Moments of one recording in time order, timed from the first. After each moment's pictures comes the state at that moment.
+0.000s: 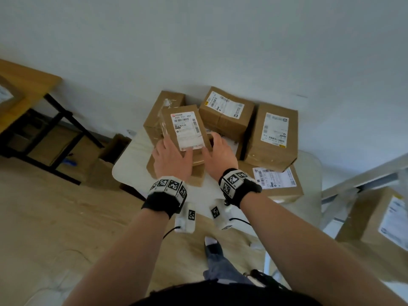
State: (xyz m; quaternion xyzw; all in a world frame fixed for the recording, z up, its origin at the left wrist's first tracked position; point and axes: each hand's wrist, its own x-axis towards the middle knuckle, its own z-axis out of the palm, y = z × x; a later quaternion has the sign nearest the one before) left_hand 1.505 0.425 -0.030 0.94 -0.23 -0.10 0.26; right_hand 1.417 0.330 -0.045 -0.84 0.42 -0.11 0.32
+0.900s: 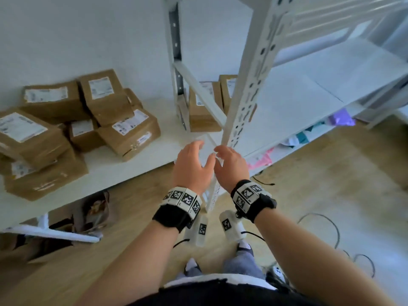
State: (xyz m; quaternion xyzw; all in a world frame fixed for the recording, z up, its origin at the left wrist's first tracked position) left_hand 1.119 0.570 -0.009 0.62 -0.67 -0.25 0.32; right_hand 0.996 0.567 -0.039 -0.63 0.69 -0.29 0.19
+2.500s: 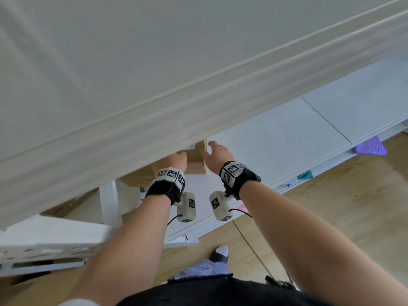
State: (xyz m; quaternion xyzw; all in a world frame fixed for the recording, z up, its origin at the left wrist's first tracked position) left_hand 0.855 0.305 -0.001 0.84 -0.49 -0.24 0.07; right_hand 0.737 0.277 -0.076 -0.62 0.68 -0.12 0.37
